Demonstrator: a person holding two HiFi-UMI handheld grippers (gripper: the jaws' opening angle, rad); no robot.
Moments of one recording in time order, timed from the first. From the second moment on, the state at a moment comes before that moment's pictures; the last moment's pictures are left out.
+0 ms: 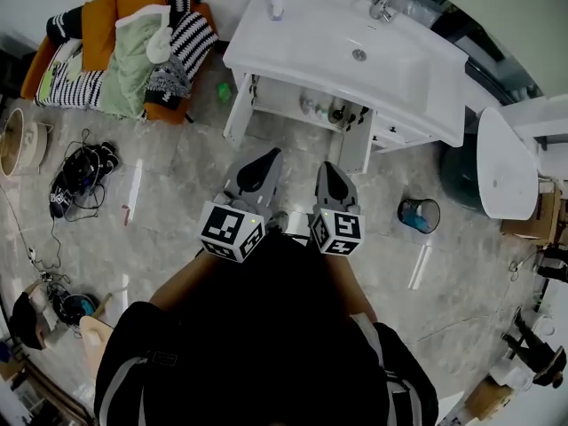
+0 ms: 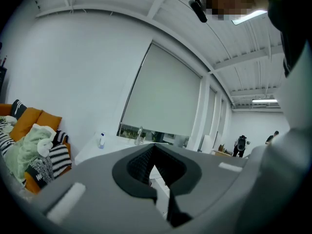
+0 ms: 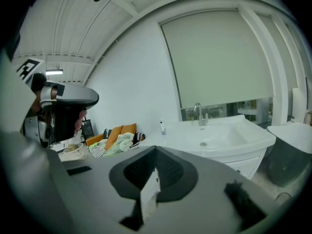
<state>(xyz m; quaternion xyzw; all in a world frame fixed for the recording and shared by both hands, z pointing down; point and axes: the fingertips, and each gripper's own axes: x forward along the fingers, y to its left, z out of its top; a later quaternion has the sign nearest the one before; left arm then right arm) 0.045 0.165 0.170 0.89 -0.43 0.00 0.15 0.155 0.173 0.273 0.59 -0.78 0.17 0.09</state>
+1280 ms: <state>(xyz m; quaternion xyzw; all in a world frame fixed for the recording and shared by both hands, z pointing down) -0.014 0.077 0.158 0.88 -0.45 -0.02 0.13 0.100 0.086 0.263 0.57 -0.81 0.13 0.10</state>
